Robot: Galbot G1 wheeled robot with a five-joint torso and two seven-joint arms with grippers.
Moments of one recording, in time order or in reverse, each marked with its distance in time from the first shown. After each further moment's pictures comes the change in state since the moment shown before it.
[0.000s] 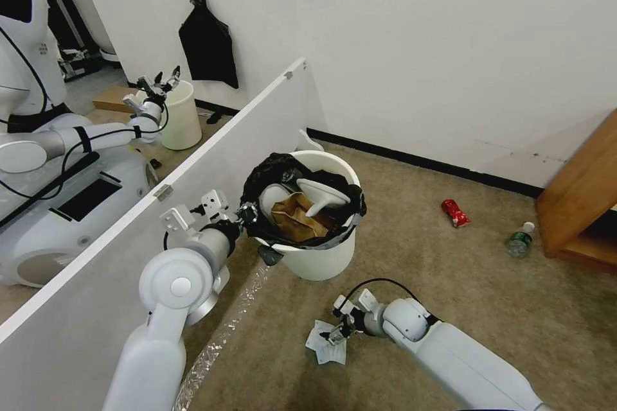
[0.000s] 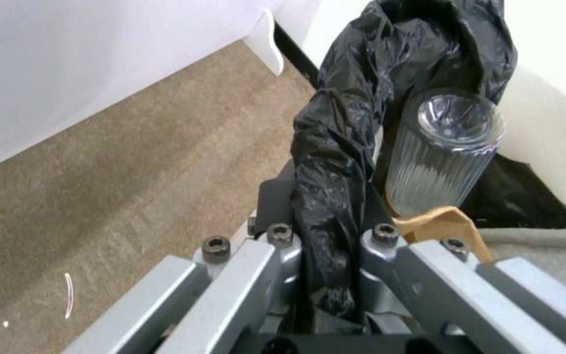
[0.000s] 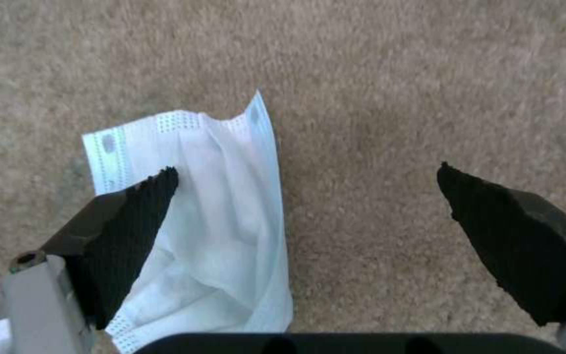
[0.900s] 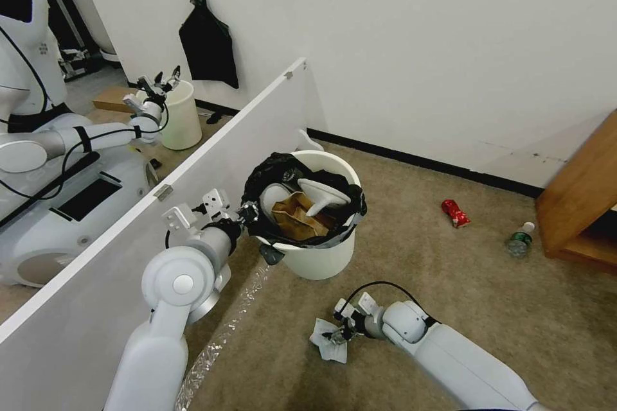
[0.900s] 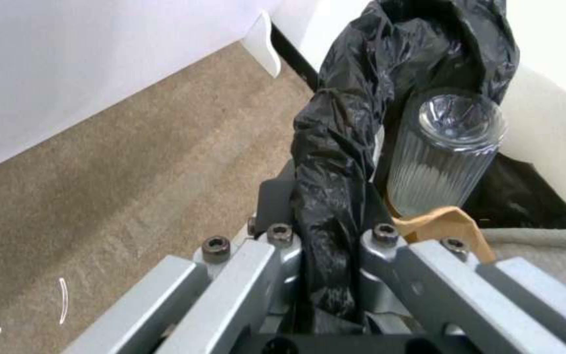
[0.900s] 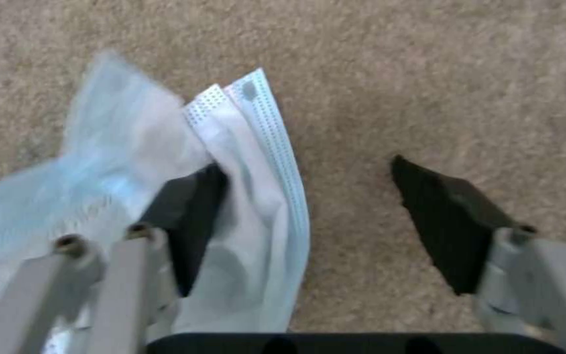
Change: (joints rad) left arm -0.012 -0.003 0.005 0.010 0.003 -0.001 0.002; right arm 0.010 0.007 -0.001 -0.045 -0.027 0.030 -0.007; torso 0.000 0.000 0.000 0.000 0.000
